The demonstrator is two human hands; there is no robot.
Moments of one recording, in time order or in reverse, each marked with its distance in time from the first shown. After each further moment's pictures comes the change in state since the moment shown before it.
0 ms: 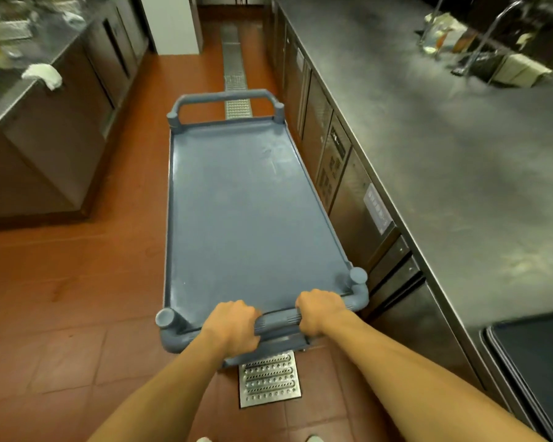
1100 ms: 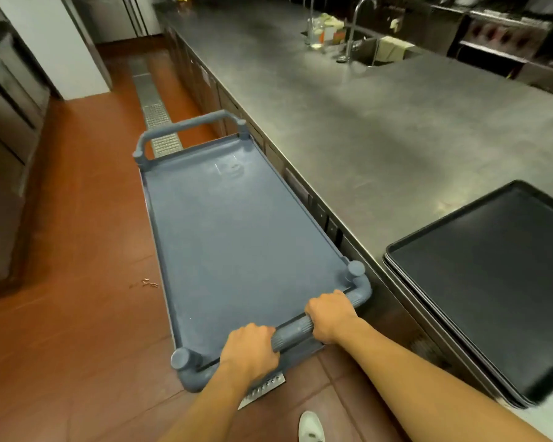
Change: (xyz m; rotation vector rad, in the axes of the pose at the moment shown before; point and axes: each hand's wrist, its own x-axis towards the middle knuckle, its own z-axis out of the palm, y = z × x) left_hand -0.035 0.181 0.045 -0.011 0.010 0.101; right_hand -0.160 0.096 0.096 0.016 0.098 0.177
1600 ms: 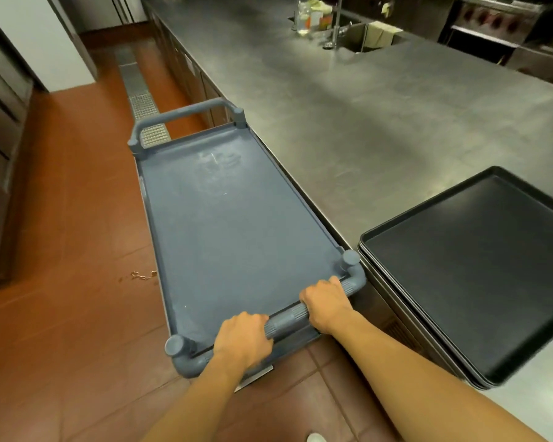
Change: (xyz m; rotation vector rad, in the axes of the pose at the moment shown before) left_hand 0.005 0.053 0.002 0.025 0.041 -0.031; right_hand -0.023 0.048 0.025 0.003 0.103 0.049
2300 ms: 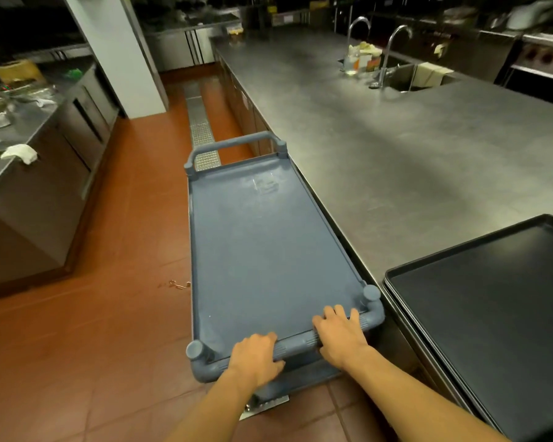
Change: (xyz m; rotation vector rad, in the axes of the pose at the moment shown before) left_hand -0.015 0.004 -0.001 -0.119 -0.025 -0.142; right_hand -0.011 0.000 0.001 0.033 0.017 -0.058
